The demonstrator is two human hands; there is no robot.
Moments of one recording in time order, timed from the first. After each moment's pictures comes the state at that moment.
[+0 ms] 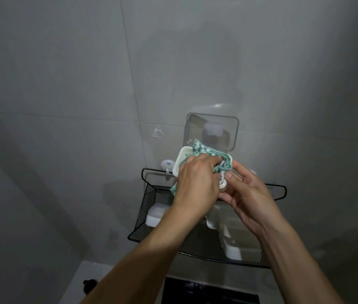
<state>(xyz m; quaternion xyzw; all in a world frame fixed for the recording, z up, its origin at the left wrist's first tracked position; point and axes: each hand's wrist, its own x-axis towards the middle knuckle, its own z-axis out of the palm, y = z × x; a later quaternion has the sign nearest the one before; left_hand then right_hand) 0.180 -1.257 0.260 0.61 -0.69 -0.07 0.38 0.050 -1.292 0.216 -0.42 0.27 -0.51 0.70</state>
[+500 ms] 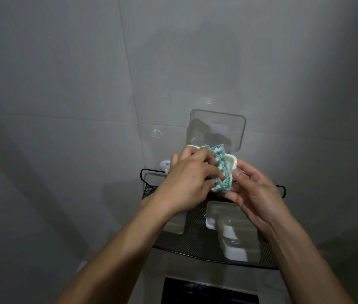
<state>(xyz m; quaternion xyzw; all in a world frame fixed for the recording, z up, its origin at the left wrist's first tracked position) 0.209 -1.258 0.272 0.55 -0.80 -0.05 0.24 0.036 -1.297 0.220 -0.42 0.26 -0.51 0.70</state>
